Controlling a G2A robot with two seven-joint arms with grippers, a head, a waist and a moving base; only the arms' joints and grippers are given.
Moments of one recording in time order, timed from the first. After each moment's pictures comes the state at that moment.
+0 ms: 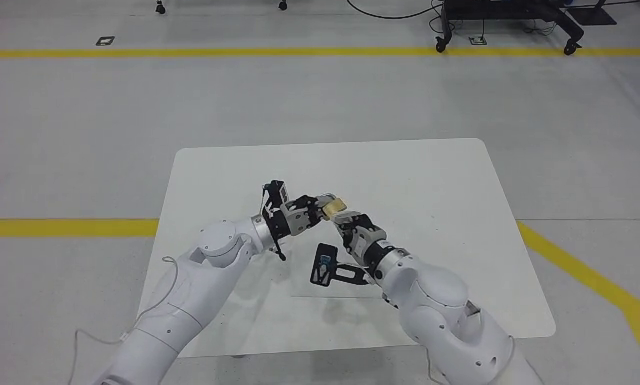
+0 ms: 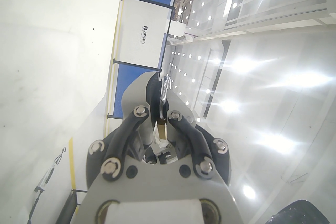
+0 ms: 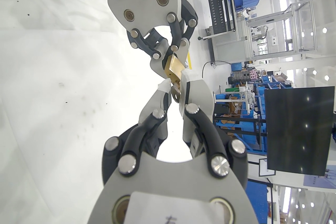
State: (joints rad) left arm 0.77 -1.32 -0.90 -1.05 -0.73 -0.05 -0.74; right arm -1.15 -1.11 0.99 -1.98 -2.12 -0.49 0.41
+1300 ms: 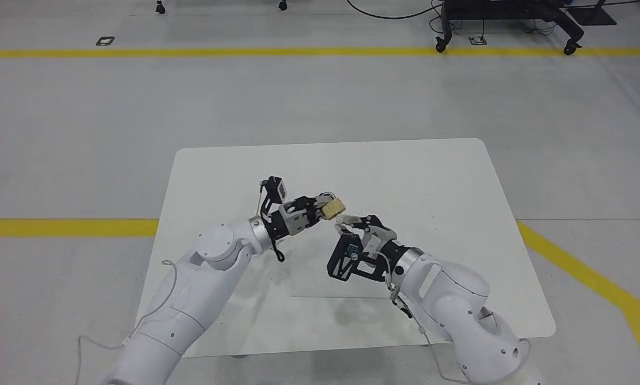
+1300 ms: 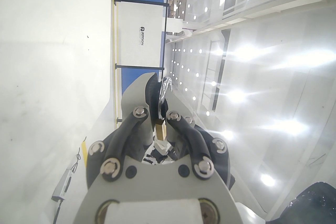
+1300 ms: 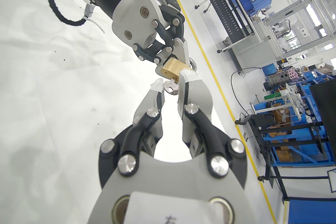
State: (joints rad) left arm 0.79 -1.35 -0.96 -1.04 -0.64 -0.16 -0.78; right arm -1.23 -1.12 1.14 -1.95 -1.85 -0.49 0.25
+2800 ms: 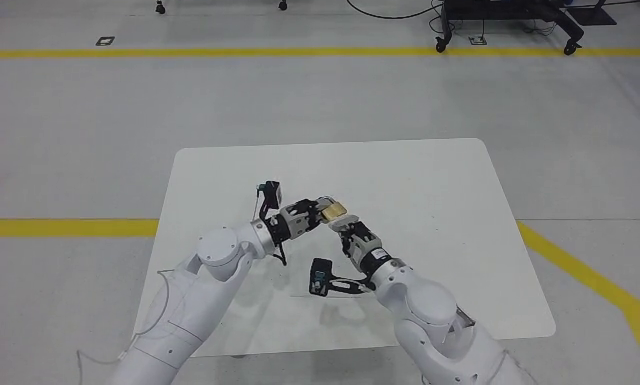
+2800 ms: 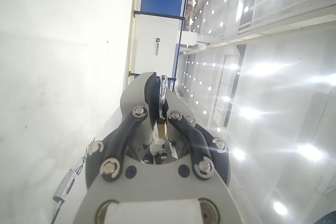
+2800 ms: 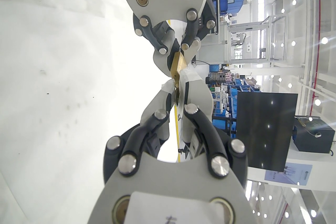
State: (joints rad) left arm 0.88 -1.33 -1.02 -1.22 -0.50 0.00 -0.65; right arm -1.23 -1.15 0.98 -1.95 -2.42 -0.44 0.30
